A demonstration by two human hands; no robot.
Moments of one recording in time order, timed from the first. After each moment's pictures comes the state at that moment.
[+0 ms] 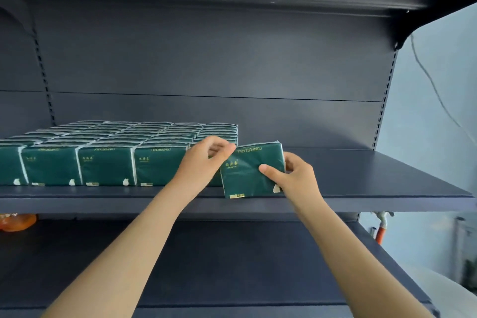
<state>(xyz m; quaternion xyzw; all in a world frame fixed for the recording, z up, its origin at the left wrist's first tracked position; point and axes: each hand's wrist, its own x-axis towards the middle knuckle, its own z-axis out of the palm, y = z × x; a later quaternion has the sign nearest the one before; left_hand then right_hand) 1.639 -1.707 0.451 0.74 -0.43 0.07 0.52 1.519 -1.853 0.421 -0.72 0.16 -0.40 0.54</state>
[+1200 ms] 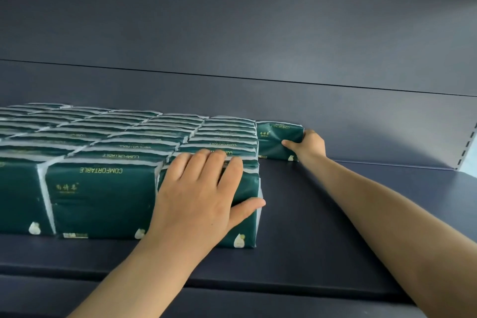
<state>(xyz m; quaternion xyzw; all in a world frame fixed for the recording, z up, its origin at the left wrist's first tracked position) 1.744 -1.776 0.390 0.73 -0.41 0.55 0.06 1.767 -2.073 0.408 -0.82 0.35 -0.33 0.30</state>
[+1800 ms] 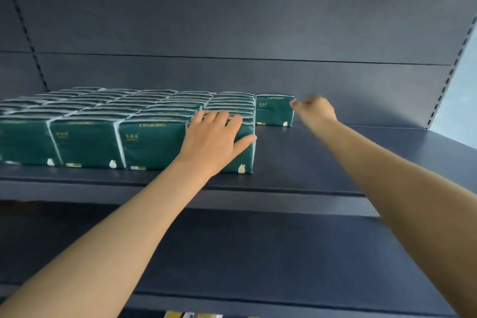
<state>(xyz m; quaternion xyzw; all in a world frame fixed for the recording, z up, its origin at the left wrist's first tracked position) 1.712 -1.757 0.424 0.83 -0.42 0.37 0.01 1.651 -1.976 0.457 -0.84 0.34 -0.30 0.30</state>
